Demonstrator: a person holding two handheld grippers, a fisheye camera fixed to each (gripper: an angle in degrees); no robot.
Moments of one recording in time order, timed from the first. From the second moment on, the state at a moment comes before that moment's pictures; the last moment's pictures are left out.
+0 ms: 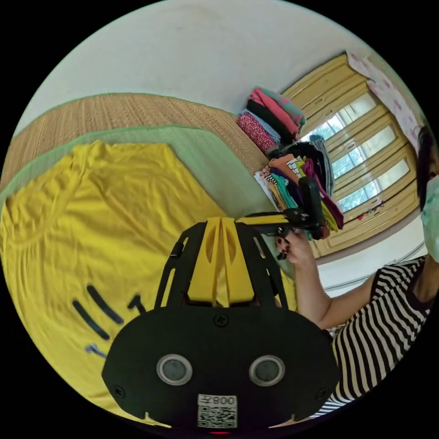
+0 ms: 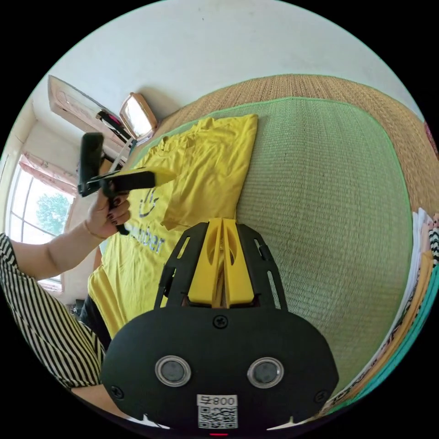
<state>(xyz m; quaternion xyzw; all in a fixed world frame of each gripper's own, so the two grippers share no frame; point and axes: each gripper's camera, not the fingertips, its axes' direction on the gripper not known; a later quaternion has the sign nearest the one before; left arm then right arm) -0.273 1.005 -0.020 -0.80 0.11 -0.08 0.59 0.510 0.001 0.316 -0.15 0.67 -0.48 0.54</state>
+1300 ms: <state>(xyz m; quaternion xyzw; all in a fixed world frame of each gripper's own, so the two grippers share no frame) -0.538 0.529 -0.352 -0.44 -0.31 -0.26 0.80 0.862 0.098 0.778 -0.44 0.63 -0.53 0.36</state>
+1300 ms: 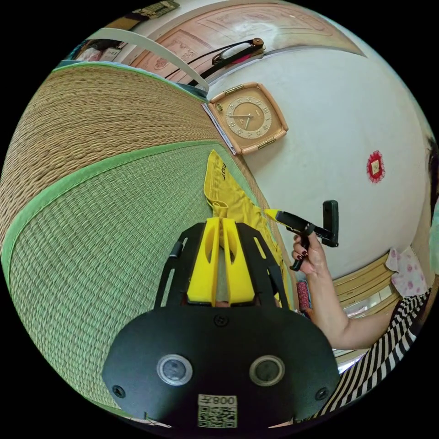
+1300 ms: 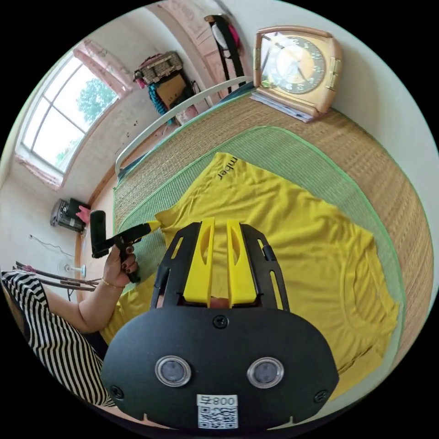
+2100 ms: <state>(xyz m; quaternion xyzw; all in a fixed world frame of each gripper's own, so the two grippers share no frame) -0.556 0.464 -0.363 -0.47 -0.22 -0.26 0.81 1.074 0.128 0.950 -0.45 0.68 -0.56 0.14</state>
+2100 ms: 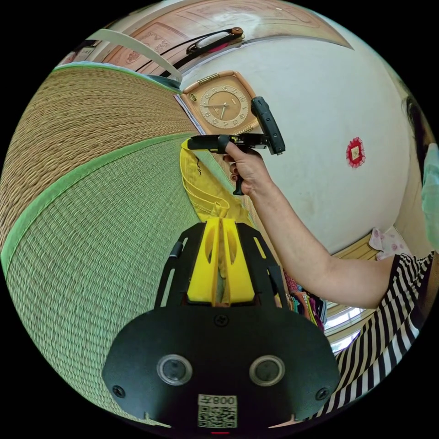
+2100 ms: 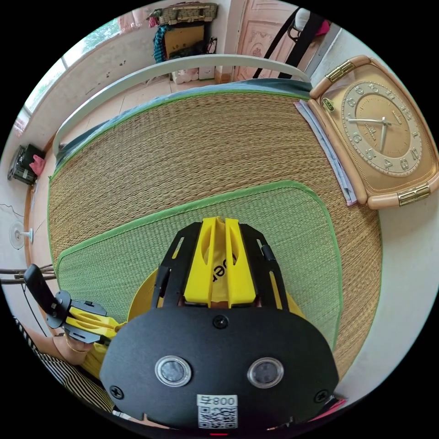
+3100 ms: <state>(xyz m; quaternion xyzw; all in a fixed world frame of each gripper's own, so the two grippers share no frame) -0.520 0.474 -0.308 -0.54 -0.11 -0.18 0.82 0.897 0.079 0.933 -0.49 0.61 -0.55 0.29</state>
